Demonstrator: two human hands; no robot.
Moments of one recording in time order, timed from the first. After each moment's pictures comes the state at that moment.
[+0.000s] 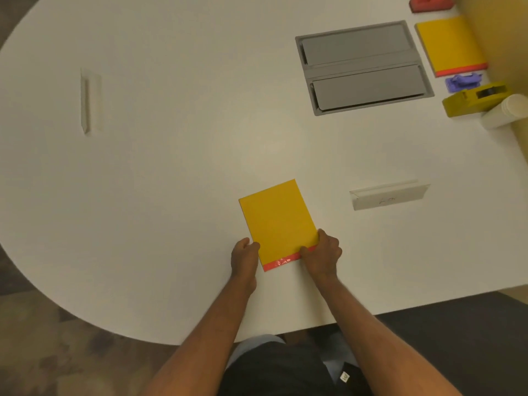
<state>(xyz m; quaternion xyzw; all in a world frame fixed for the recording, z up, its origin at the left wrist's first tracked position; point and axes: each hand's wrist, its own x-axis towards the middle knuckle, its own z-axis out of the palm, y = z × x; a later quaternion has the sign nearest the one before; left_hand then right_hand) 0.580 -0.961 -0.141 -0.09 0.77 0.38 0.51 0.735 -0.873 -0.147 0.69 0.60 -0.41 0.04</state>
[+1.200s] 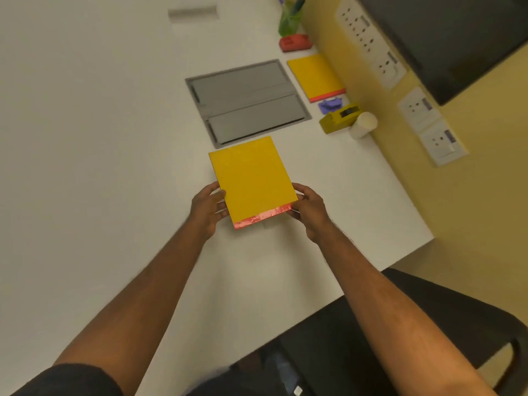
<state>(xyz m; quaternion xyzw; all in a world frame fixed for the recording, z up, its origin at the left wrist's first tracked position) 0.598 -0.730 -0.066 0.06 0.61 0.49 0.62 0.836 -0.681 -0.016 0.66 0.39 -0.60 -0.24</state>
